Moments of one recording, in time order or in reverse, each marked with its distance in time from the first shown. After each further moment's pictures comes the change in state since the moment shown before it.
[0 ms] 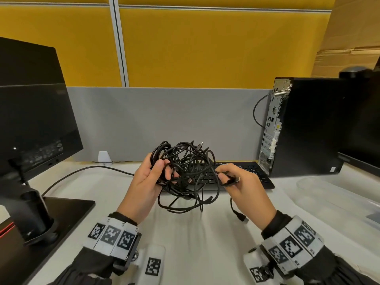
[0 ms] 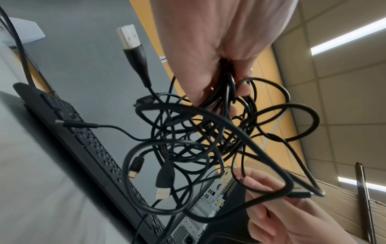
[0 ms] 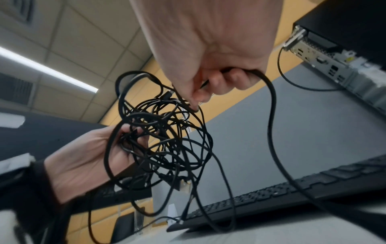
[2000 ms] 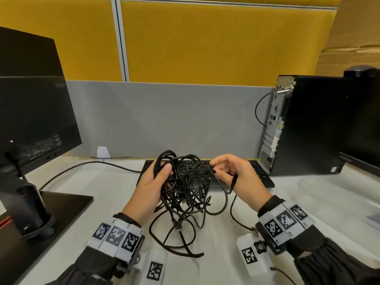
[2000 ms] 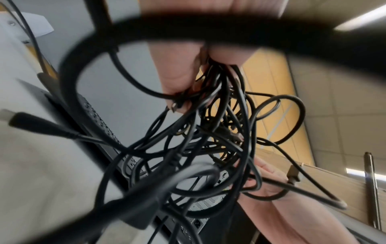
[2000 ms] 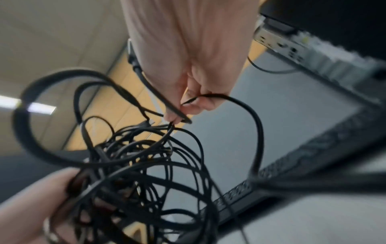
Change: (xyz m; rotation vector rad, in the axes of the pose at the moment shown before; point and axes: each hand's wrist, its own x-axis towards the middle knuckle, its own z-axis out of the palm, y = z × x) left_hand -0.004 -0.013 0.002 0.222 0.151 -0.217; right_hand 0.024 0.008 0.003 0.270 -0.143 0.065
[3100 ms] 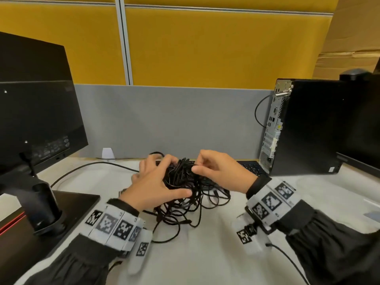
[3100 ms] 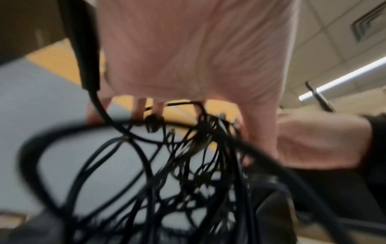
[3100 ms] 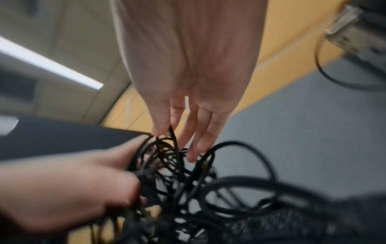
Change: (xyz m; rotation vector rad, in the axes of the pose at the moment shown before) left_hand 0.002 0.028 -0.018 1.122 -0.190 0.077; right_hand 0.017 -0.053 0.015 -0.330 -0.327 -0.091
